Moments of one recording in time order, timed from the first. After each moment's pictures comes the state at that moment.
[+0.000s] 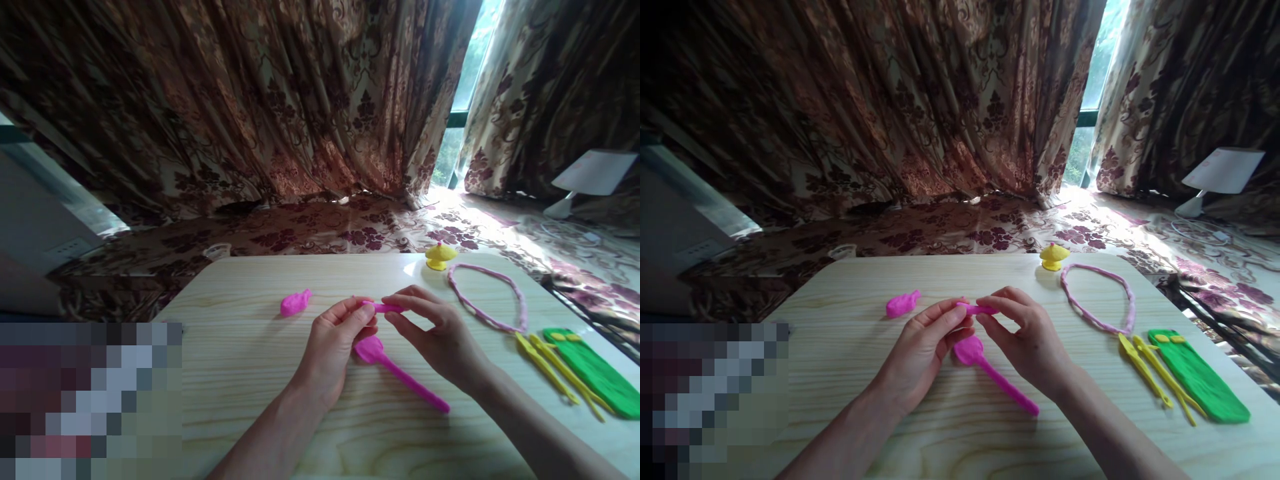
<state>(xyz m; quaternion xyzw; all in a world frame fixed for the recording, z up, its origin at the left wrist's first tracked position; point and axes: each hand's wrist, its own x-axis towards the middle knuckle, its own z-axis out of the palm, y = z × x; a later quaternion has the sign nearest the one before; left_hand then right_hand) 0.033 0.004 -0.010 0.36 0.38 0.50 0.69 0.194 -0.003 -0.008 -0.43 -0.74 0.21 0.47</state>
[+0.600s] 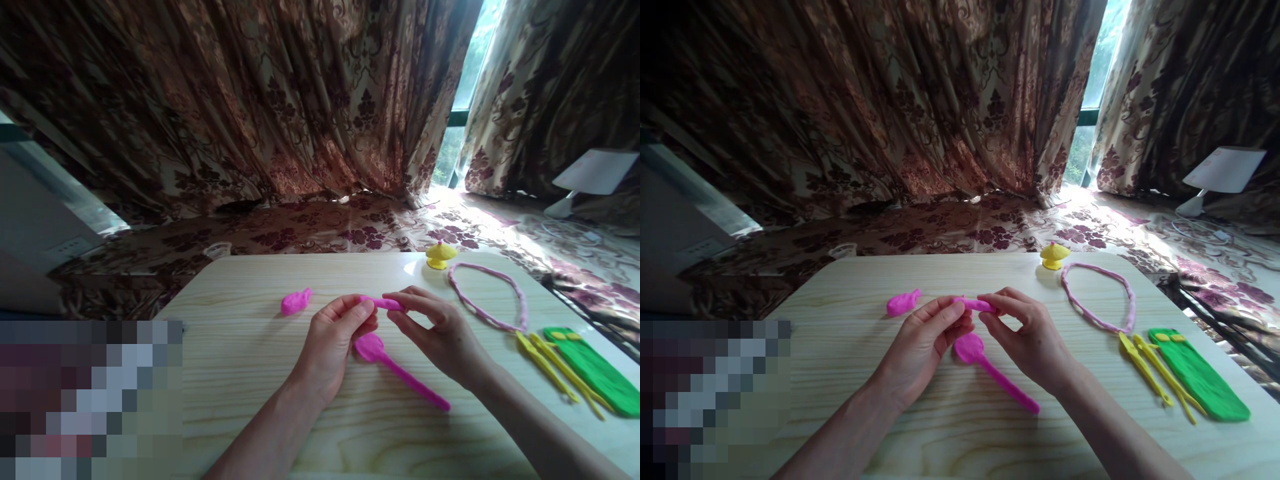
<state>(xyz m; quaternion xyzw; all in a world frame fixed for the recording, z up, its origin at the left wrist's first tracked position) 0.030 0.007 -0.009 0.36 0.36 0.51 0.69 0.196 -0.005 -0.004 -0.44 -0.74 0.22 0.46</state>
